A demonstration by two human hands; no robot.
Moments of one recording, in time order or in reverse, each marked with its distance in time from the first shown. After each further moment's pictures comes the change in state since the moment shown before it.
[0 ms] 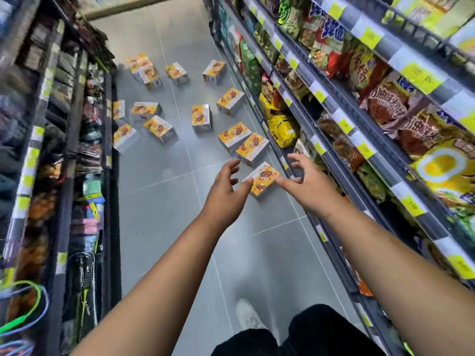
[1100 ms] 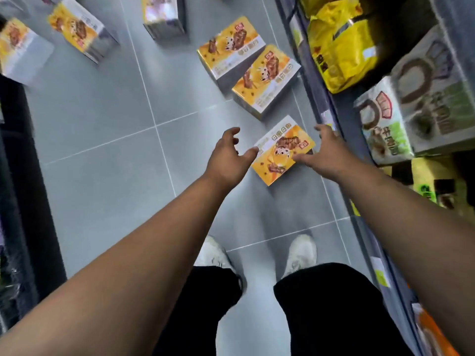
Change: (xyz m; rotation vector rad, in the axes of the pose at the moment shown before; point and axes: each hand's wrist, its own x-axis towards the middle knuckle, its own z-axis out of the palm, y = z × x) left_hand 0.501 -0.350 0.164 0.216 -0.140 -0.414; right_hand 0.532 0.347 0.178 -0.400 -0.220 0.386
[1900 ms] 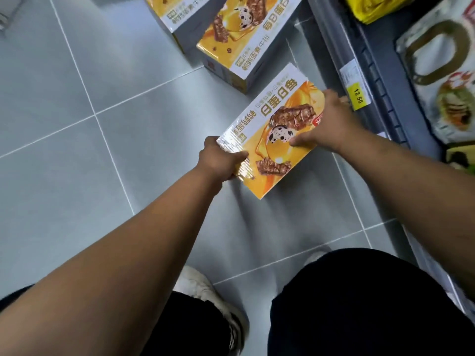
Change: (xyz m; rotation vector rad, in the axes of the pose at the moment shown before) left_hand 0.184 -0.150 0.132 -0.272 -0.063 -0.307; right_hand 0.183 0.097 0.108 -0.103 0.136 0.040
